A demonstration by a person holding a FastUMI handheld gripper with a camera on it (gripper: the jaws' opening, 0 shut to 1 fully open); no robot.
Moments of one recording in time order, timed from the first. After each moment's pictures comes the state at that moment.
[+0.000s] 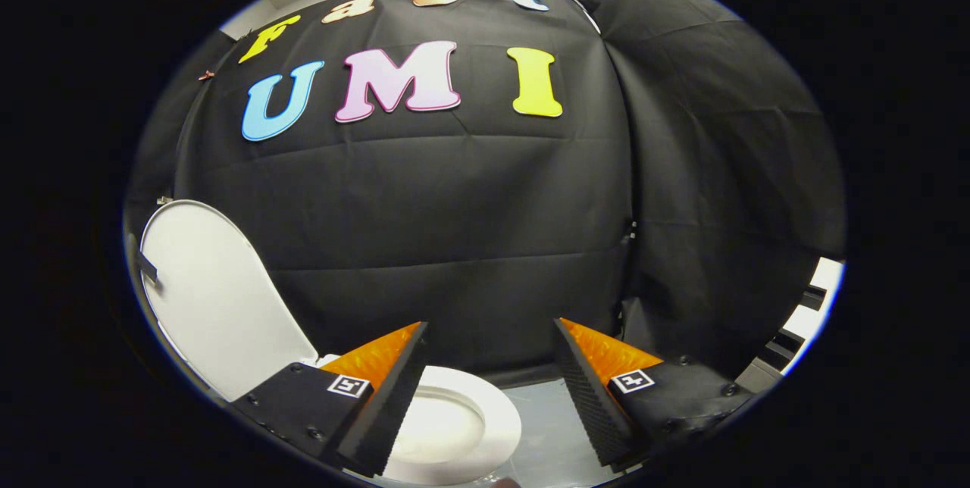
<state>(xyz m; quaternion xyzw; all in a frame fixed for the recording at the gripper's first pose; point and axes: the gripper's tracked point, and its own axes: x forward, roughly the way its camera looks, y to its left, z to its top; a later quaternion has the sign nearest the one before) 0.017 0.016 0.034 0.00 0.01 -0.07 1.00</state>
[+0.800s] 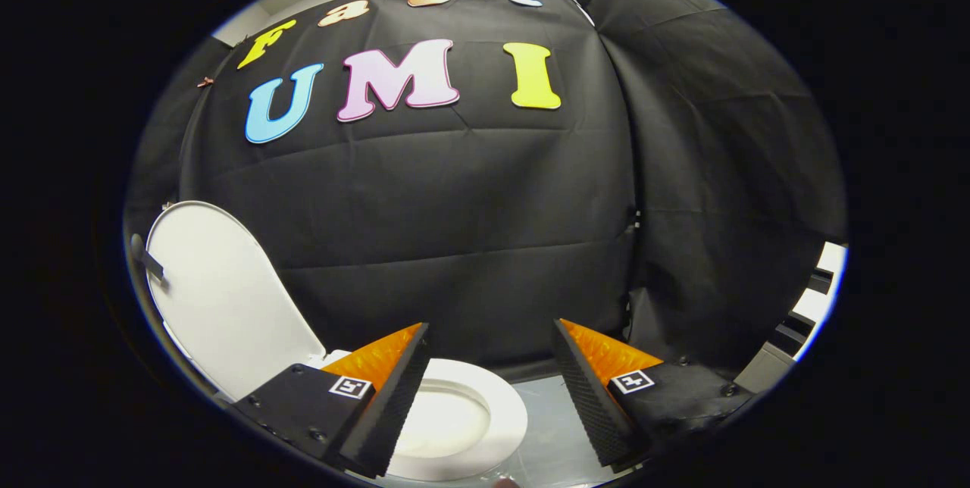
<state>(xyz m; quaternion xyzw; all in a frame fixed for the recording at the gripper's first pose) 0.010 0.017 0.011 0.00 0.03 -0.06 1.00</state>
